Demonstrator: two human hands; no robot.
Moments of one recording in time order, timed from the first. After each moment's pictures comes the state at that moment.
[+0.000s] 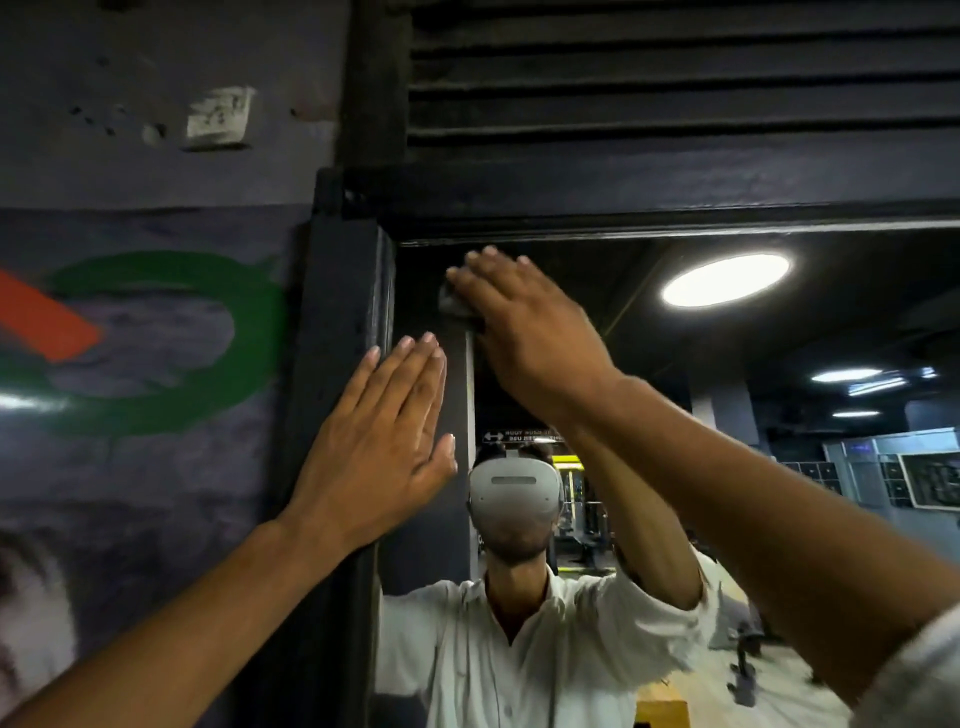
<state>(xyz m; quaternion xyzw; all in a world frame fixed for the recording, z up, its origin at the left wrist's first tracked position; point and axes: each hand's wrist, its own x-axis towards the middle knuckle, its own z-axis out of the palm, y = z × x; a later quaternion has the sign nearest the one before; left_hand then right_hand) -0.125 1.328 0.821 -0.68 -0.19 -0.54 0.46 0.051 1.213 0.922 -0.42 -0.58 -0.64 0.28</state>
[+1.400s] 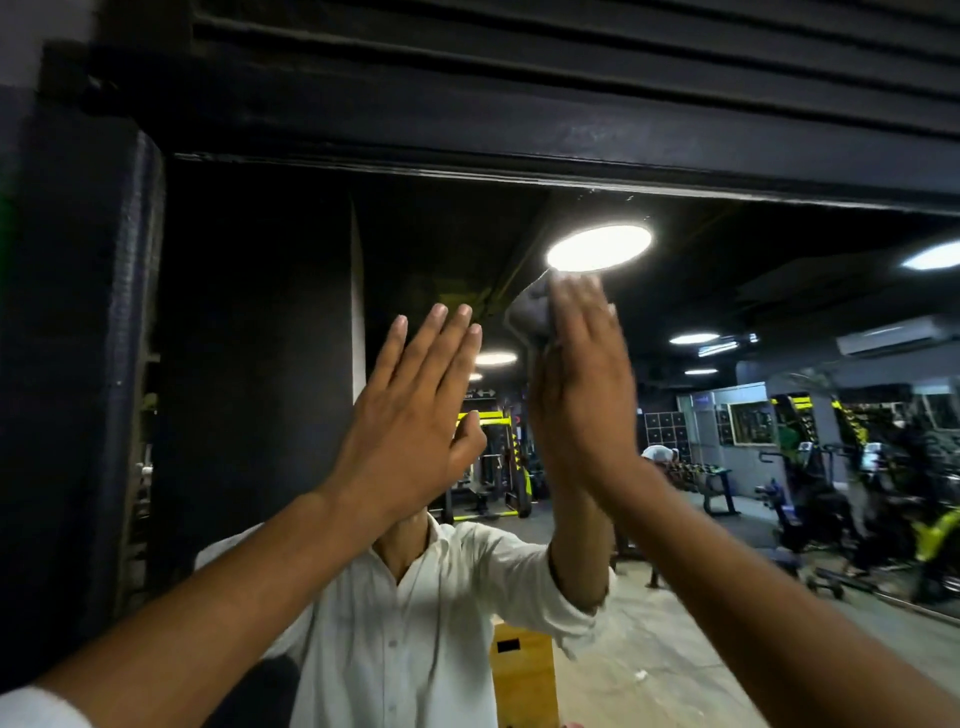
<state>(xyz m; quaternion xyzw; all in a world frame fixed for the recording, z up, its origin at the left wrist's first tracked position) 0.045 1.231 0.795 -0.73 -0.10 -0.54 0.40 0.187 1.100 0.806 -0.51 -0.44 -0.54 0.51</state>
